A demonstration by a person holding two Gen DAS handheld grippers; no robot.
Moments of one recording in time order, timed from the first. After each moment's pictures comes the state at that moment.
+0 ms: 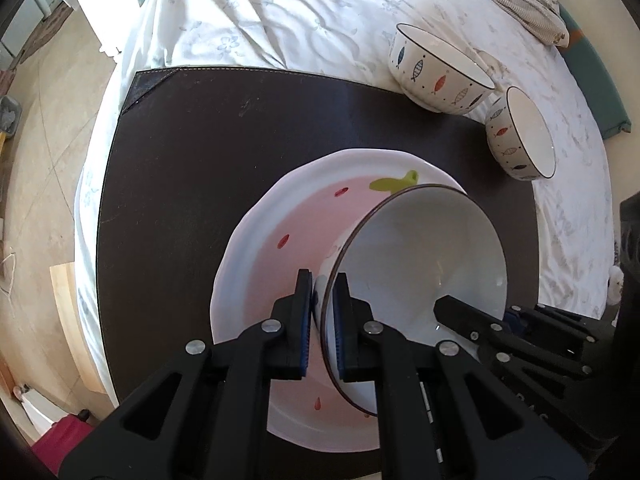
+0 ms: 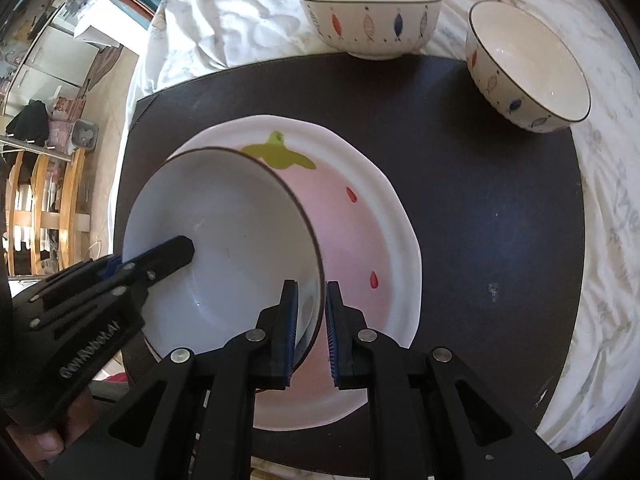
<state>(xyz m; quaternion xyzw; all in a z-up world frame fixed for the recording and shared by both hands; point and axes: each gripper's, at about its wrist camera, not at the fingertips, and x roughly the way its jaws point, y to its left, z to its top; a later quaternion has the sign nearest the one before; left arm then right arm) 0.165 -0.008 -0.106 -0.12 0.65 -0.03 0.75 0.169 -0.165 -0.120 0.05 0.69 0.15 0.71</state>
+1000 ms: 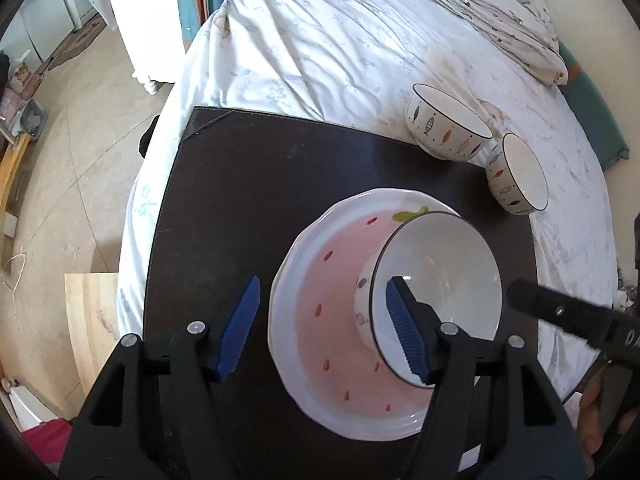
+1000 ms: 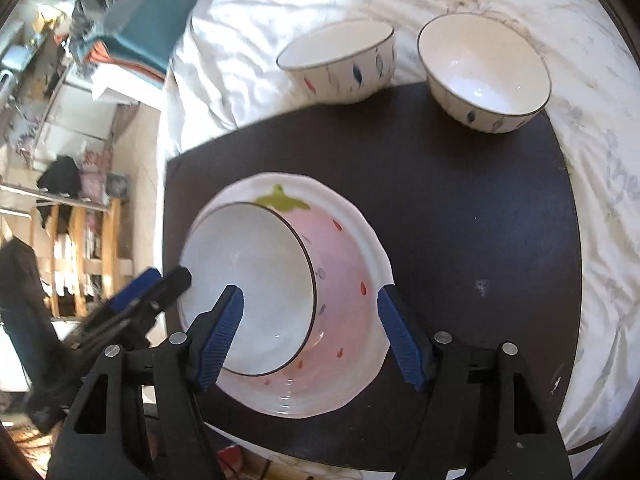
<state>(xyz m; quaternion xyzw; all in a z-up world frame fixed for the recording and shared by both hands) 0.137 0.017 -0.070 -0.12 0.58 0.01 0.80 0.161 -0.219 -0.075 0.16 0.64 0.16 0.74</state>
